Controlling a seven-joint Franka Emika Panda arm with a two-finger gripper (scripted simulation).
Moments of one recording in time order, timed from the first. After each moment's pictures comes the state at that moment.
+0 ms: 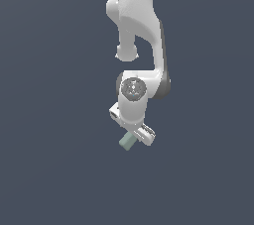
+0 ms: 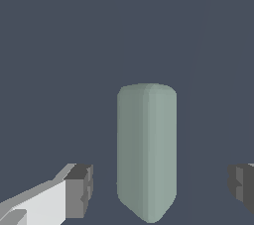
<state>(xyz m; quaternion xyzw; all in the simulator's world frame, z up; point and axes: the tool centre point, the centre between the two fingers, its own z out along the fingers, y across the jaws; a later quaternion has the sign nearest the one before) 0.068 0.017 0.069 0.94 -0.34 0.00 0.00</state>
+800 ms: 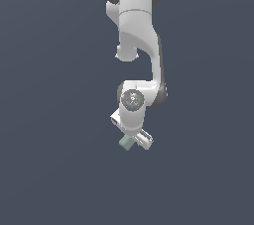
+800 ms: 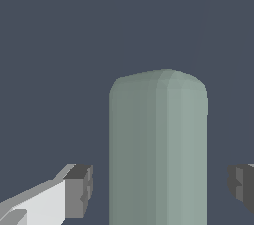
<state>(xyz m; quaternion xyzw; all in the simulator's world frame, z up) 0.067 0.017 0.020 0.94 -0.34 0.00 0.00</state>
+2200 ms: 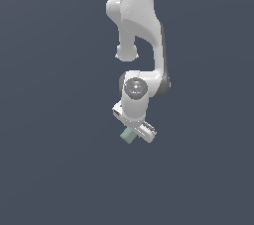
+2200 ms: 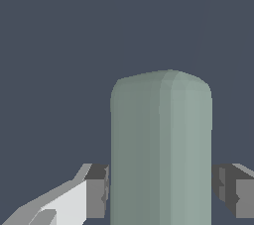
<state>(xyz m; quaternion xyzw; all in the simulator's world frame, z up) 0.048 0.026 0.051 0.94 -0.34 0.00 0.00</state>
